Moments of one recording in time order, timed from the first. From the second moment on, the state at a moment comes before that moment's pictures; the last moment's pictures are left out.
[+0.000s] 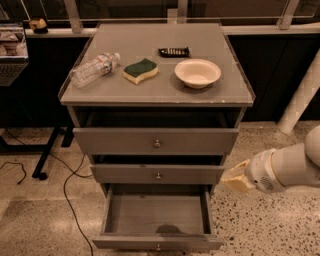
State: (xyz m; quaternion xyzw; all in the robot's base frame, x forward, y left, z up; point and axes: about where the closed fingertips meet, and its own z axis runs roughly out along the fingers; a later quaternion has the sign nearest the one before) arm 0.437 -0.204 0.718 -0.41 0.86 0.17 0.27
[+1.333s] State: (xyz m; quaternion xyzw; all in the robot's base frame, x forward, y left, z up) arm 0.432 -0.207 0.611 -0.38 0.88 0.21 0.20
